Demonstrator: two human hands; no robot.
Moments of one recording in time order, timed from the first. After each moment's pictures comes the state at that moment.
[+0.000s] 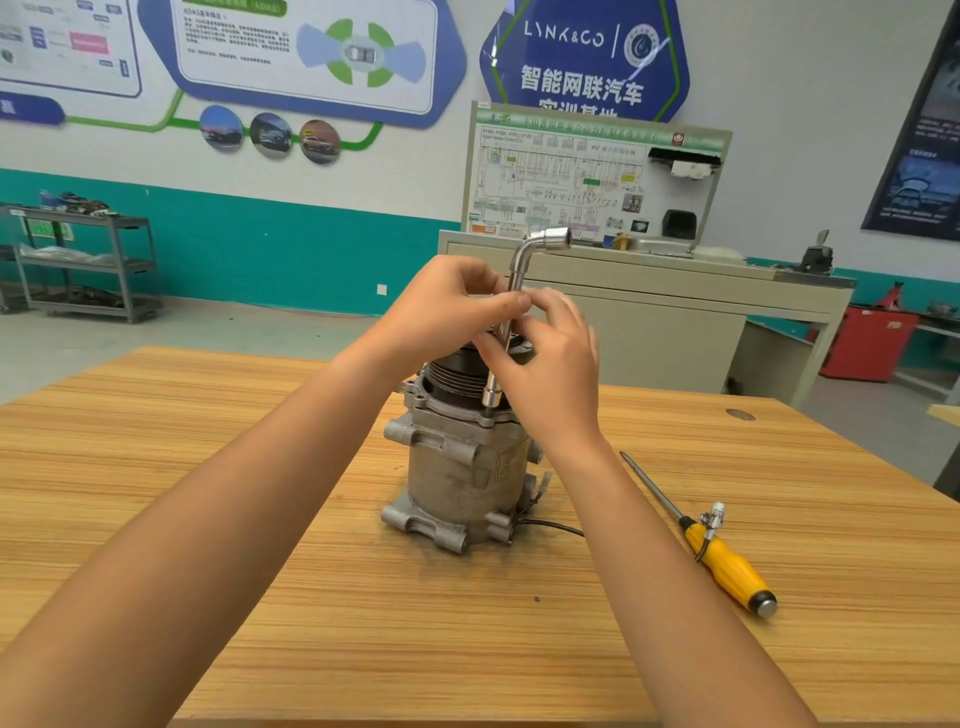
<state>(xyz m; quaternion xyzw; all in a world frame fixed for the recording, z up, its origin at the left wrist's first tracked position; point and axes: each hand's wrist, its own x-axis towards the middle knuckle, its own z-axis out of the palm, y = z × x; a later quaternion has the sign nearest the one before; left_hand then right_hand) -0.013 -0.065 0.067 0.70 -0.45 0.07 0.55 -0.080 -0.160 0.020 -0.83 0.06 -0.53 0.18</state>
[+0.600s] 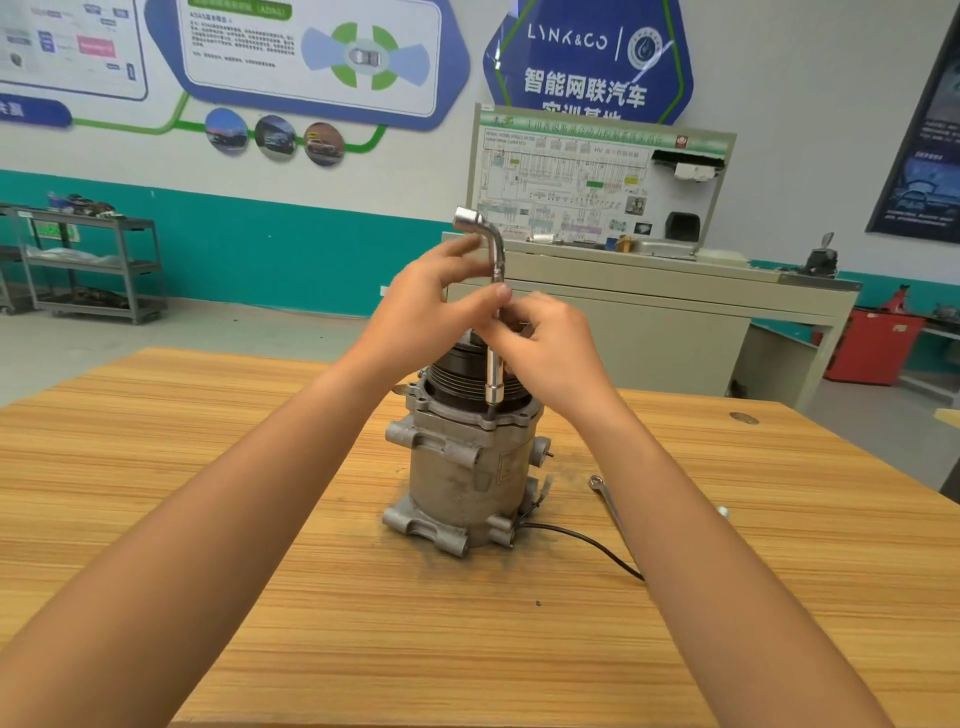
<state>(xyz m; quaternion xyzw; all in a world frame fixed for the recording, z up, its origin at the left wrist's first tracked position) -0.006 -0.055 0.060 0.71 -0.44 0.18 0.51 -0.078 -0.164 0.048 -0.87 0.01 -0.40 0.29</state>
